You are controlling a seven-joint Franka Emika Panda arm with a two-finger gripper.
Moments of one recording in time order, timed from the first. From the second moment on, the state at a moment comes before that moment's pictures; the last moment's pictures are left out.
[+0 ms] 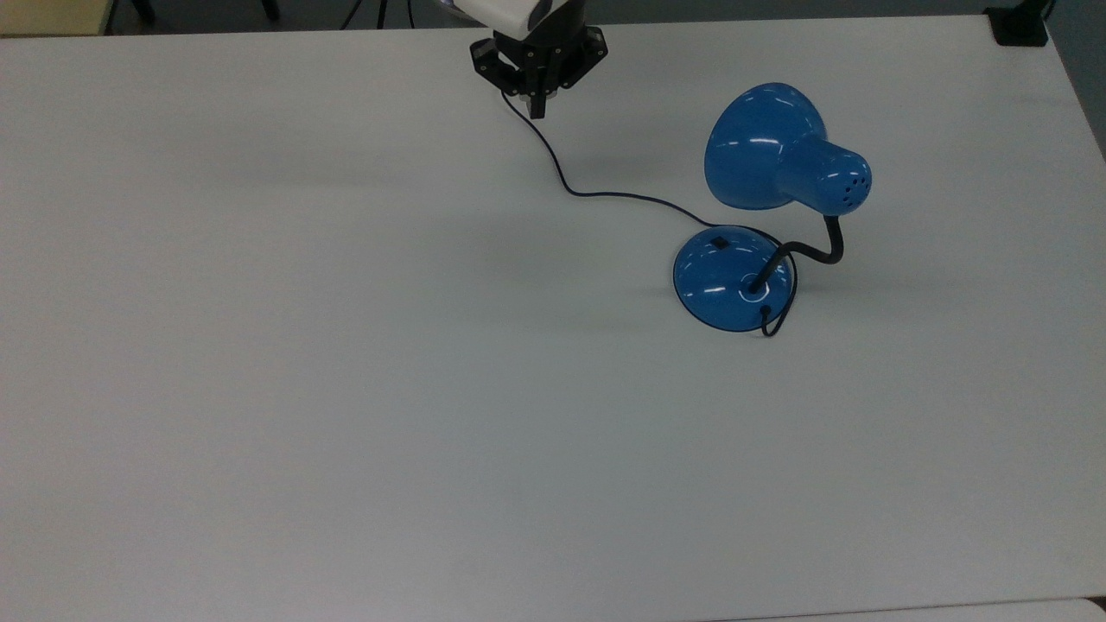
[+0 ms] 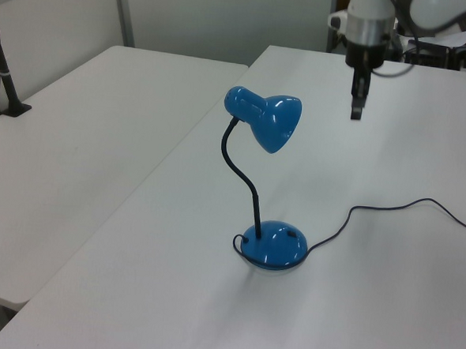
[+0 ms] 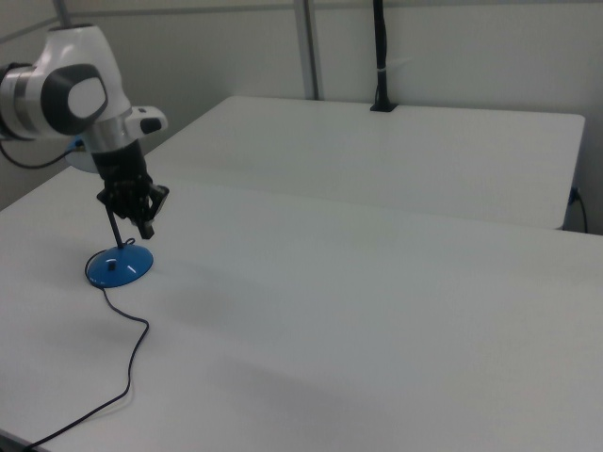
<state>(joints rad) 0.01 -0.05 0.20 -1.95 -0.05 1.90 -0.03</state>
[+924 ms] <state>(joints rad) 0.28 0.12 0.20 -2.18 -0.05 2.50 -0.05</state>
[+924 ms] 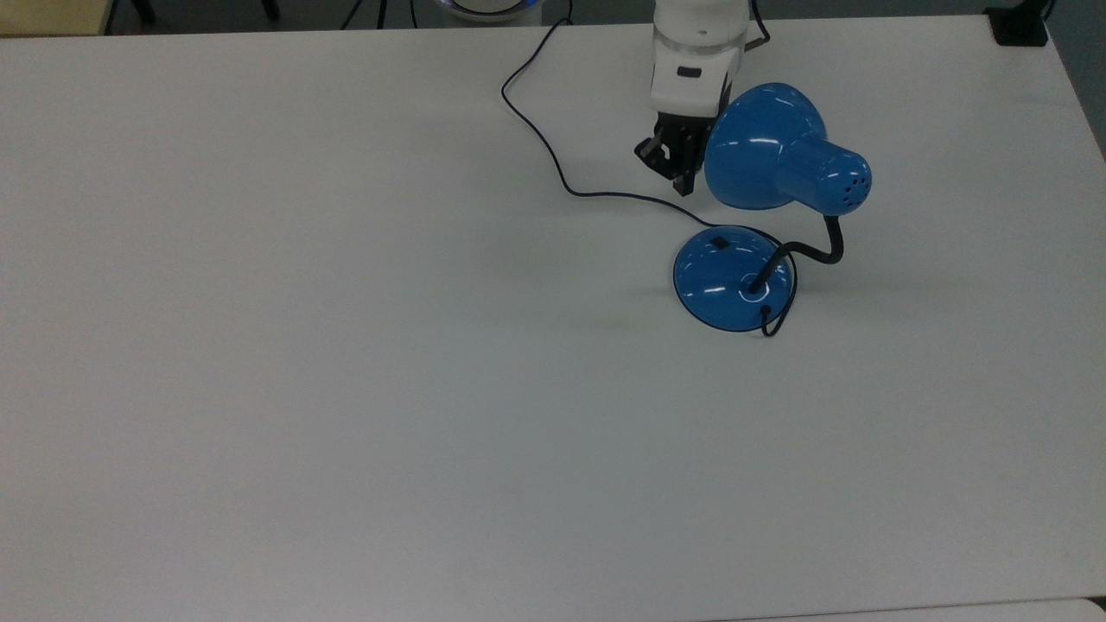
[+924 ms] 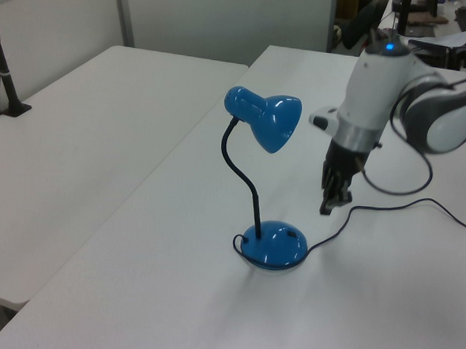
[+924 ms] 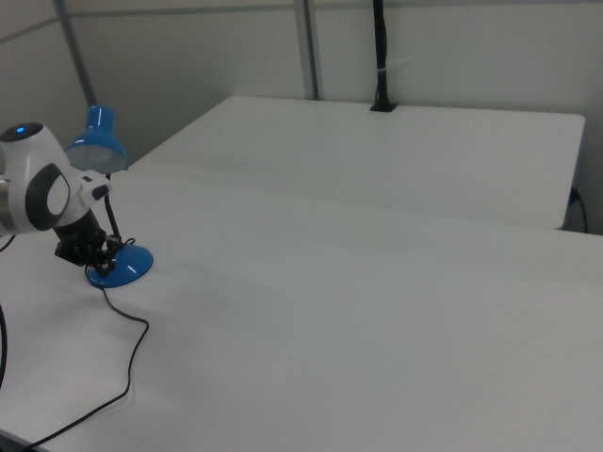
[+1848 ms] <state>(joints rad) 0.30 0.25 0.21 -2.12 -0.05 2.74 -0.09</state>
